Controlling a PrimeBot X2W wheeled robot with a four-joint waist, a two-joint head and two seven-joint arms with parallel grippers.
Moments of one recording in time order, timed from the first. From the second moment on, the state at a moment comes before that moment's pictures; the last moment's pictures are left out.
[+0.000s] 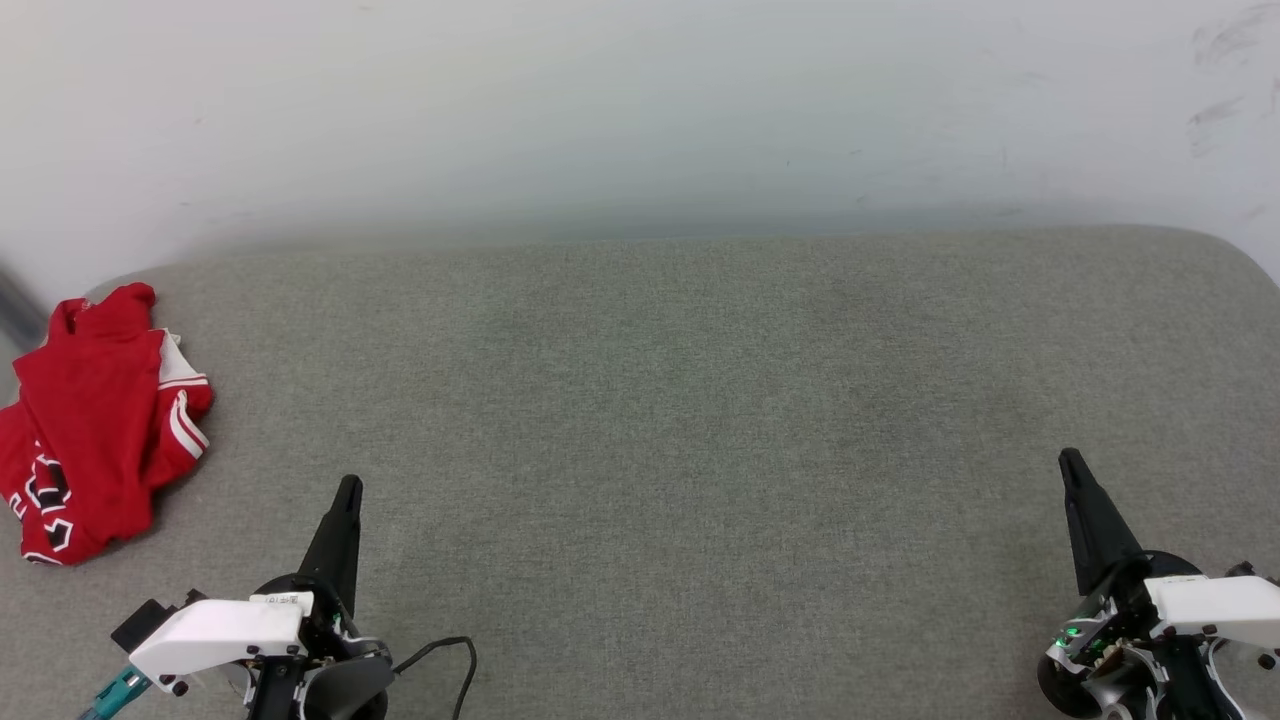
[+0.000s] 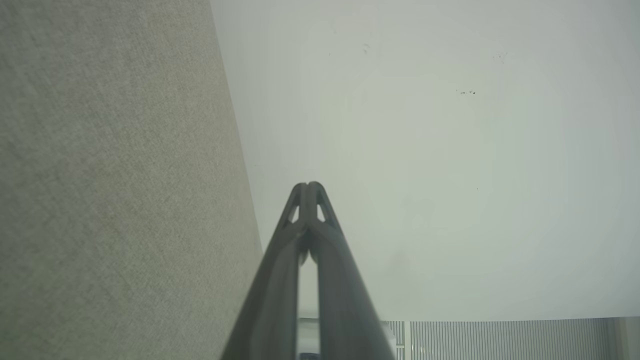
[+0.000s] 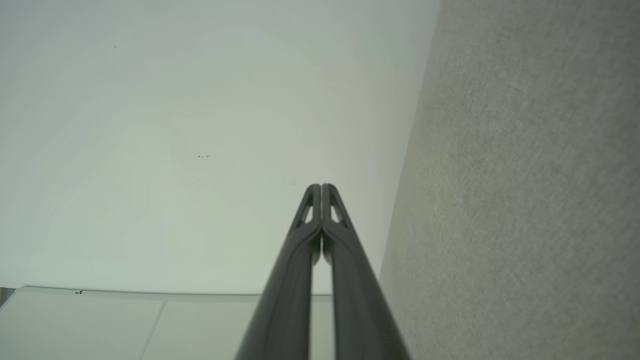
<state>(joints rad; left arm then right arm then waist) -0.11 0.05 0.11 0.25 -1.61 -0.13 0.11 -0.10 -0.05 -0.11 0.24 1.61 0.13 0.12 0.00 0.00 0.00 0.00</state>
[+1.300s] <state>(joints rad) -0.05 0.04 0.10 0.27 -1.58 -0.13 0.07 -0.06 -0.05 -0.09 0.28 1.57 0.13 0.08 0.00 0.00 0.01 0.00</state>
